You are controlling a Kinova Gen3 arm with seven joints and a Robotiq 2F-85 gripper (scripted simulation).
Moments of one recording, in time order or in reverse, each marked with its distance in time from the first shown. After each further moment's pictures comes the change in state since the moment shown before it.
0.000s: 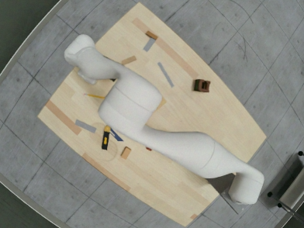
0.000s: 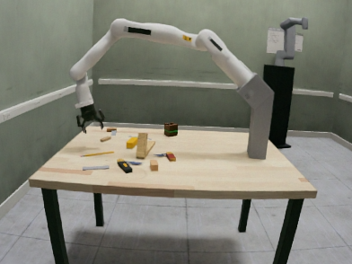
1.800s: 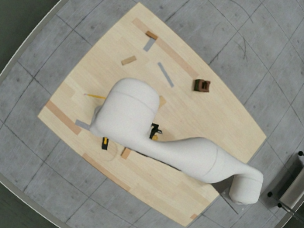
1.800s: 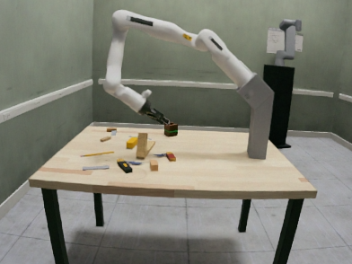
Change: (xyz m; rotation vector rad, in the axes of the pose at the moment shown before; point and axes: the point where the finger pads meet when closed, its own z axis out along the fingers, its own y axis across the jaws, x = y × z) arm 0.120 -0.374 0.022 0.565 0.592 -1.814
